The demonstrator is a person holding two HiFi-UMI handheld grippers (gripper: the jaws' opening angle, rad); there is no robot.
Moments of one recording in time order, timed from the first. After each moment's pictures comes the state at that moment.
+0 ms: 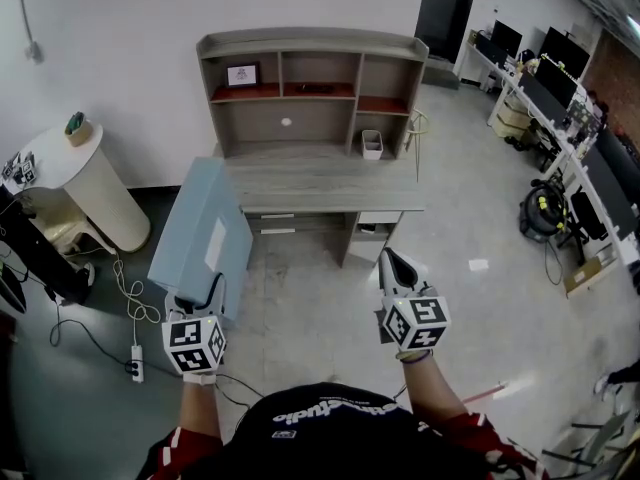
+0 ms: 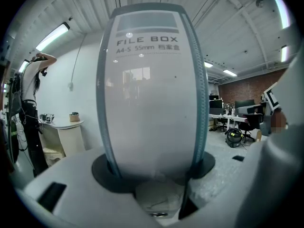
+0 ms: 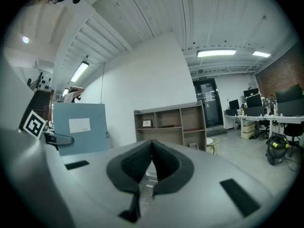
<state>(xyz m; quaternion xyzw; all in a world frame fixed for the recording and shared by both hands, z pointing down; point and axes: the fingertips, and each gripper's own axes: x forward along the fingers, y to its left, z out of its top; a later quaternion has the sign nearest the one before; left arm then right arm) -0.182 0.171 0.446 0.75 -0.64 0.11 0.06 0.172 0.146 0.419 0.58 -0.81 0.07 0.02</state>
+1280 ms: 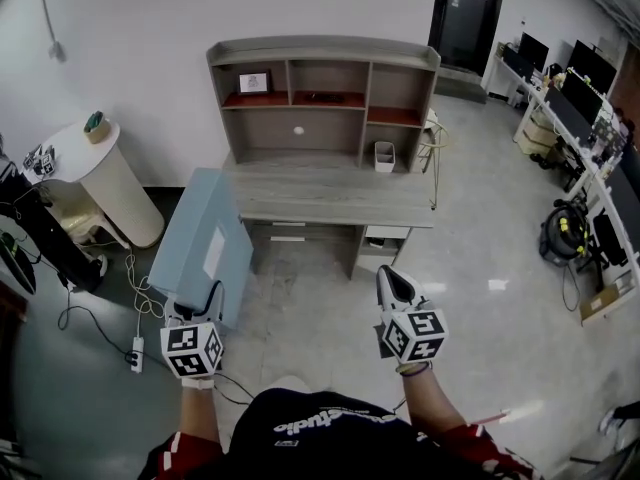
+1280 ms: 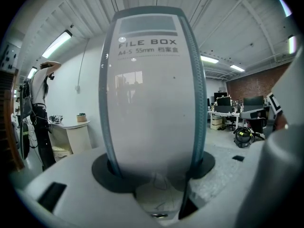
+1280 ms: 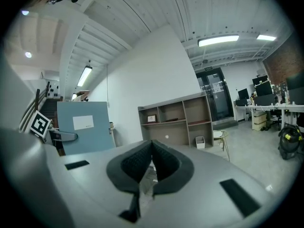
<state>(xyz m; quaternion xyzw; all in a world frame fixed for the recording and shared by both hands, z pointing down) -0.137 0.178 0.451 0.72 -0.68 0.12 0.06 0.219 0.126 0.453 0.52 -0.85 0.10 0.02</state>
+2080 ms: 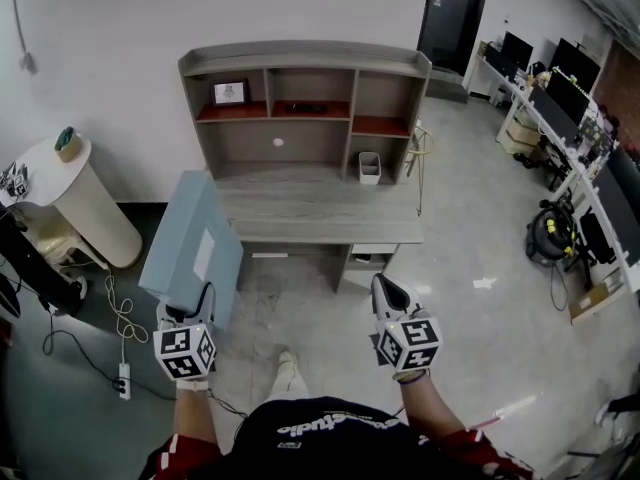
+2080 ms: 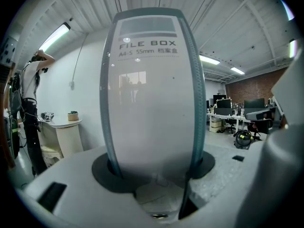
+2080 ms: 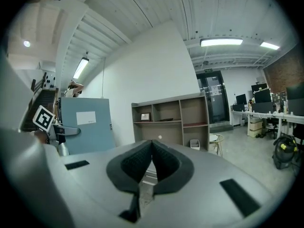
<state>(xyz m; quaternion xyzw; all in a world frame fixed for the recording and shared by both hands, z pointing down) -0.142 0.070 0.468 0.73 -0.67 0.10 0.07 0.225 0.051 0.465 0.55 -0.83 0.09 0.05</state>
